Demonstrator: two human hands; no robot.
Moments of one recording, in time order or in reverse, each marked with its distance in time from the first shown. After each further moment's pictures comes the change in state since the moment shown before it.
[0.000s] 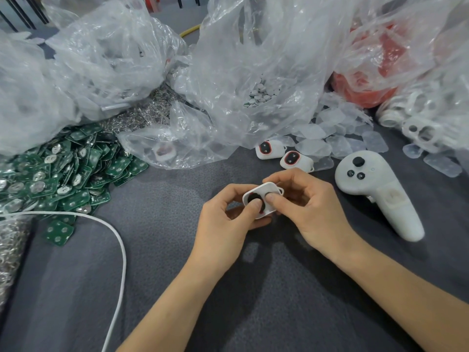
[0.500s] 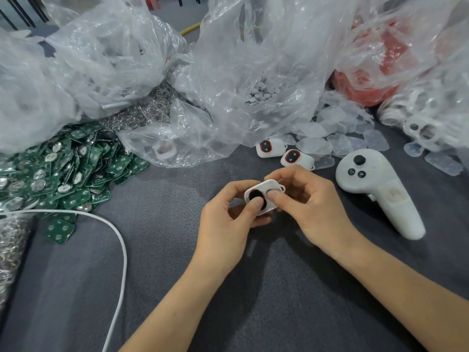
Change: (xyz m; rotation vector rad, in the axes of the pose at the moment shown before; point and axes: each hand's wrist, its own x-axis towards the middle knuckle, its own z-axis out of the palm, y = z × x) left_hand -0.002 -0.002 0.003 0.043 0.029 0.033; right_hand 0.003 0.000 0.001 0.005 0.000 -0.011
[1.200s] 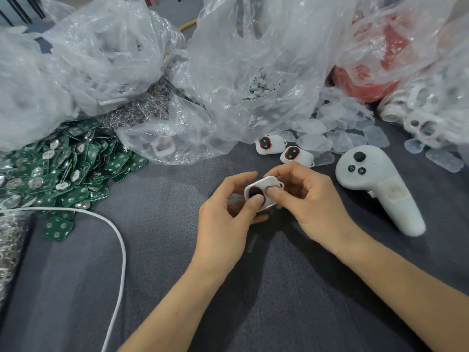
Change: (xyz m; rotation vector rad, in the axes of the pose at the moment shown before) left_hand -0.002 0.003 0.001 0.042 0.008 0.022; right_hand 0.003 0.003 -0.002 -0.048 -0.018 0.026
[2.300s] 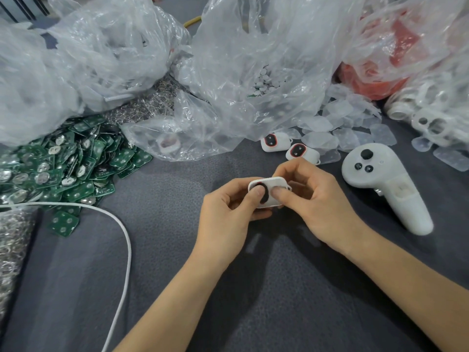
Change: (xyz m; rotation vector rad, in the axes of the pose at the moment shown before) left_hand 0.002 0.004 -0.004 -0.058 0.003 -0.078; right_hand -0.005 -0.009 0.000 0.015 -0.063 -0.007
